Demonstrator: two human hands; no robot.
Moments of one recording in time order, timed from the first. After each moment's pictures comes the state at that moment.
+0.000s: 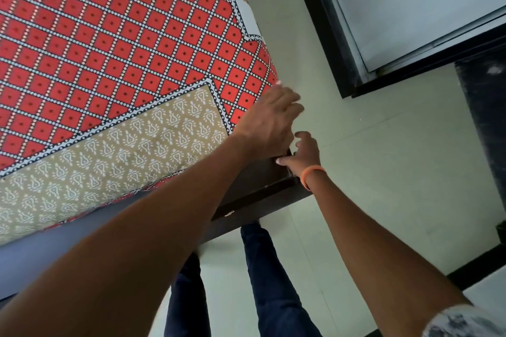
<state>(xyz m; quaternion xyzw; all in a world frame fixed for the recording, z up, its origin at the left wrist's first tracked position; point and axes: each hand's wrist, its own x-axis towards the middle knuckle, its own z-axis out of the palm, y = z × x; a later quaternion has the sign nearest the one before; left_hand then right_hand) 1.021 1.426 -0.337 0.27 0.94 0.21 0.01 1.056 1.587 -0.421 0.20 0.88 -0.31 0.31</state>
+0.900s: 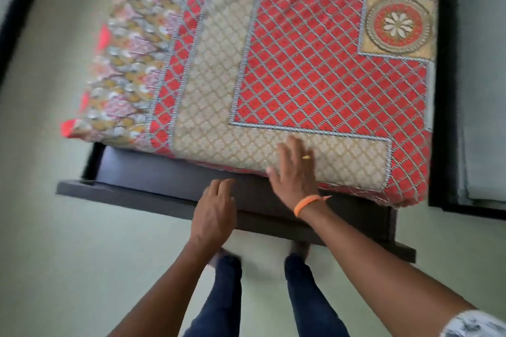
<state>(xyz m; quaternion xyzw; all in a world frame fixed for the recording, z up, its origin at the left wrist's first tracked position) 1.365 1.180 -0.271 -0.34 0.89 0.30 0.09 1.185 1.281 -0.294 -0.40 0.90 -0.10 0.13</state>
